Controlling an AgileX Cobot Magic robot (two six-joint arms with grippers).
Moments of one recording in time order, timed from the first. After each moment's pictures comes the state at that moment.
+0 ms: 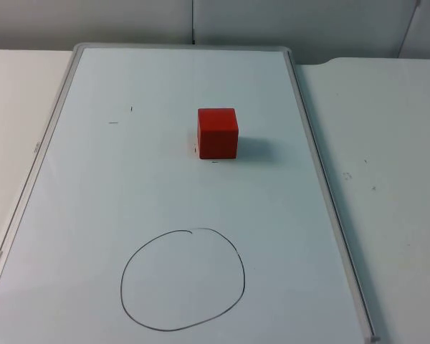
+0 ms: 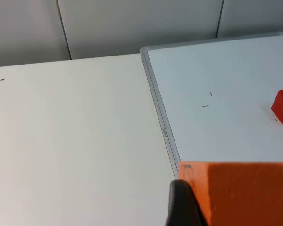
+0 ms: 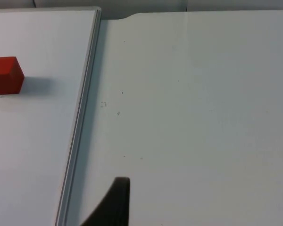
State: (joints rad) right arm 0.02 0.00 -0.52 -0.02 1.09 0.00; left arm -0.19 0.27 -0.57 0.09 0.82 -0.08
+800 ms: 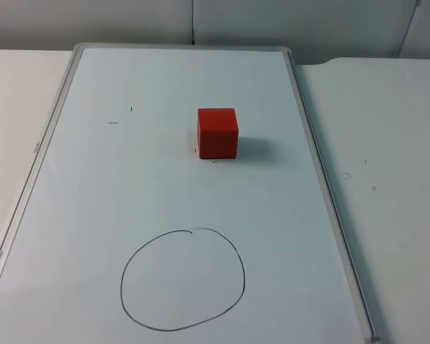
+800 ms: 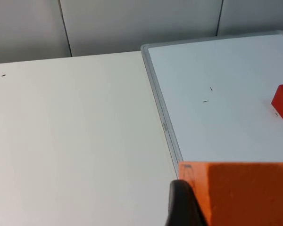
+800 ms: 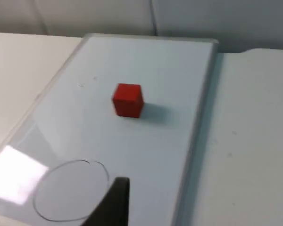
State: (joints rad) right arm 0.02 0.24 -0.61 0.41 0.96 -0.30; left arm -0.19 0.19 -0.52 0.09 0.84 -0.08
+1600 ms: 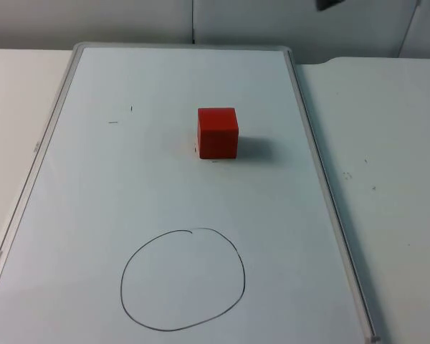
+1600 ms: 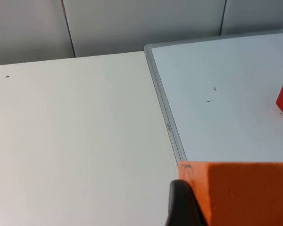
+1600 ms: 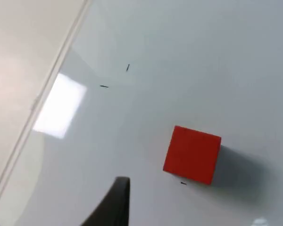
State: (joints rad) right arm 0.53 1.92 -1.66 0.05 0.75 0.18; left arm -0.19 0.19 -0.52 0.10 0.84 -0.08
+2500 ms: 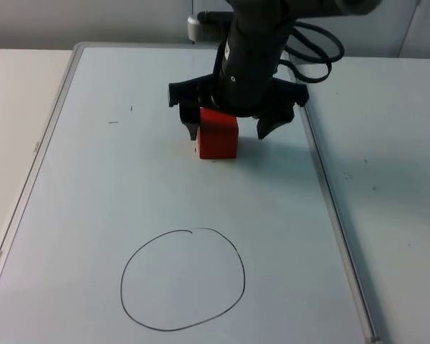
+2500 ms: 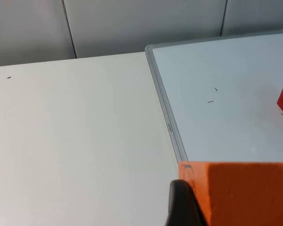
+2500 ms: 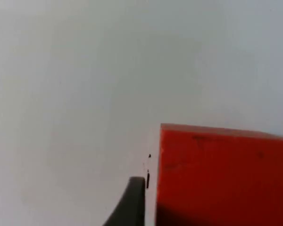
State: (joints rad) right arm 0.61 2.41 -1.94 -0.19 0.83 0.55; left arm -0.19 0.19 -0.52 0.11 0.84 -0.08
